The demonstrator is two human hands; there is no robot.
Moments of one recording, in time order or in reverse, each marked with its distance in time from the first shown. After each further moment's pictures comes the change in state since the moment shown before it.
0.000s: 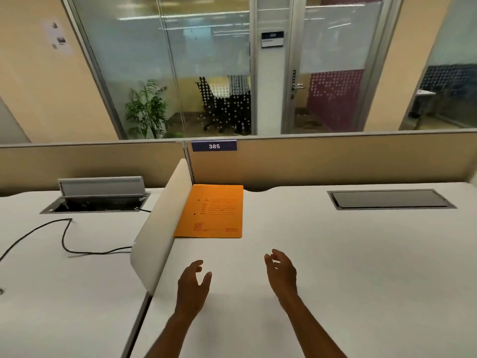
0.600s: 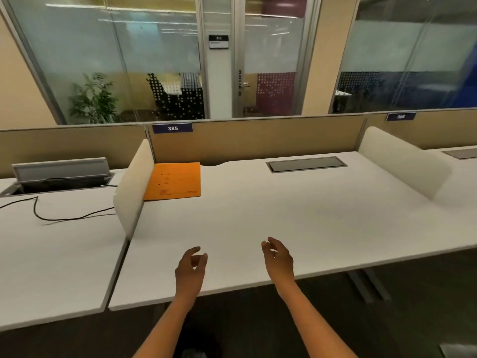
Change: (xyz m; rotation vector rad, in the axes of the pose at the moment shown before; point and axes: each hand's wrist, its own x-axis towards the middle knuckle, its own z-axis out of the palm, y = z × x) left_hand -0.241 0.034 -0.032 -0.312 -0.179 -0.110; right_hand -0.256 0.061 -0.137 0.071 0.152 -0.002
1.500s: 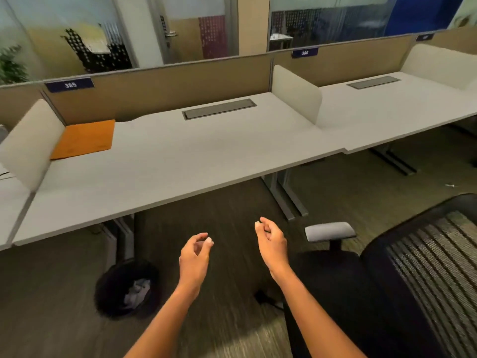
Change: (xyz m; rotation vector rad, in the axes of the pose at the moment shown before) left_hand -0.381 0.055 0.233 -0.036 -0.257 -0.065; right_hand -0.188 0.155 -0.371 0.077 0.135 0.132
